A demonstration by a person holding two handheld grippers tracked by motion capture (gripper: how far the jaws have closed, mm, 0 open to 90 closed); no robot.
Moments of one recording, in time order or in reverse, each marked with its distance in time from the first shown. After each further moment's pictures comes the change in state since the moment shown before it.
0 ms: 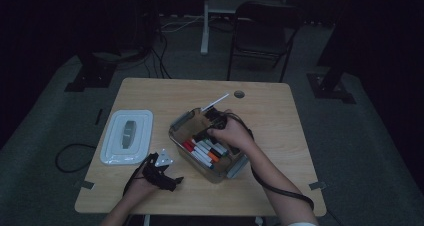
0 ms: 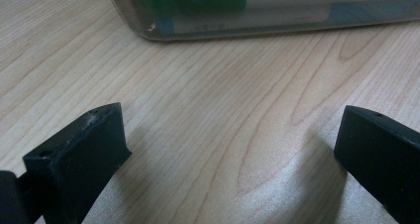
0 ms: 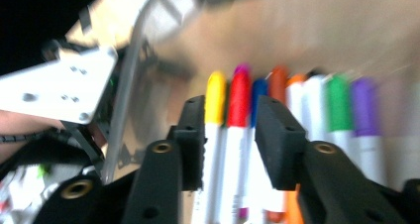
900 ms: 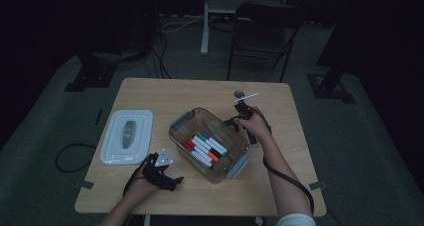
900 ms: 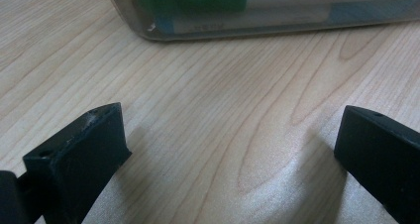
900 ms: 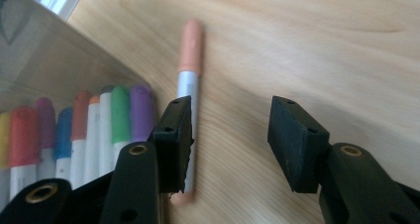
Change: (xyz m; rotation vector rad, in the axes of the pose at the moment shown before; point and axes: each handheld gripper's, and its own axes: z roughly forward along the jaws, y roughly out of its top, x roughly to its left) left arm 0.000 0.000 0.000 -0.001 0.000 0.001; right arm -0.145 -0.034 0.014 -0.109 -0.124 0.214
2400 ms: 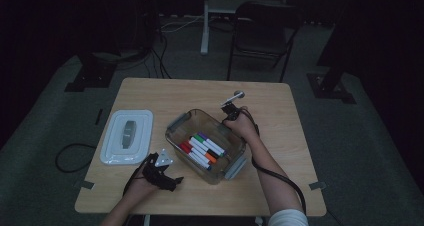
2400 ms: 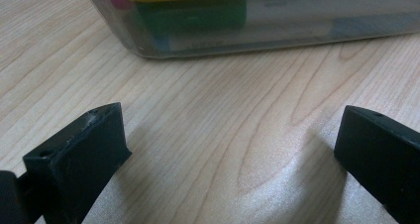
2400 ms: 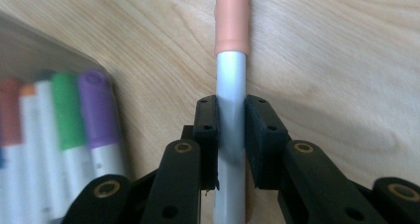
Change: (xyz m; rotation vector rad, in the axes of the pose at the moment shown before) left arm 0.000 0.000 0.000 0.002 0.000 0.001; right arm 0.021 0.013 0.027 0.164 -0.158 -0.005
